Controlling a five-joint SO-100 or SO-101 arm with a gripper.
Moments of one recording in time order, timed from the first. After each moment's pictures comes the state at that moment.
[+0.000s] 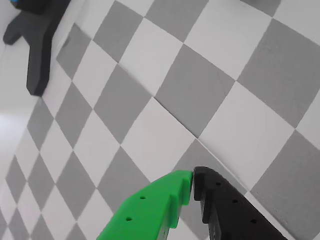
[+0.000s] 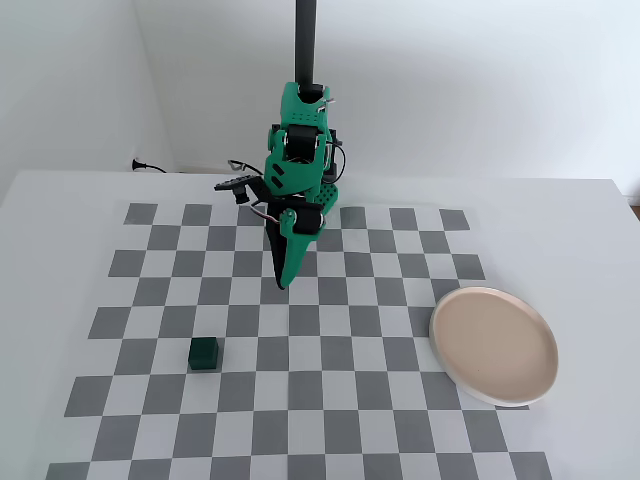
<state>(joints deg) 4.8 190.5 178.3 48.7 -36.8</state>
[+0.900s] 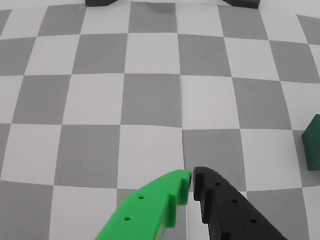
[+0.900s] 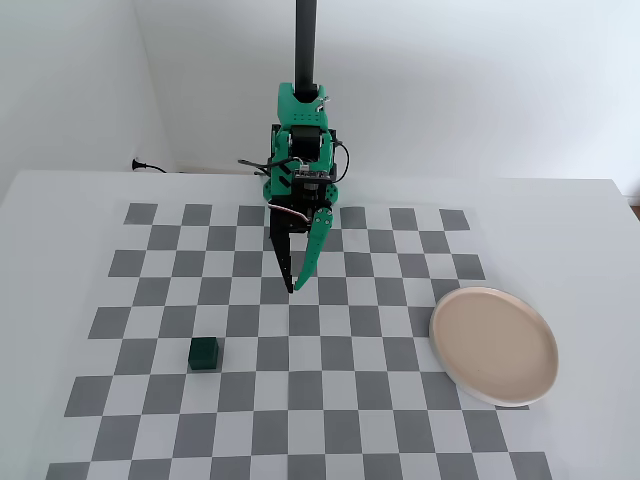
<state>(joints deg) -0.8 190.5 178.3 42.1 -90.7</state>
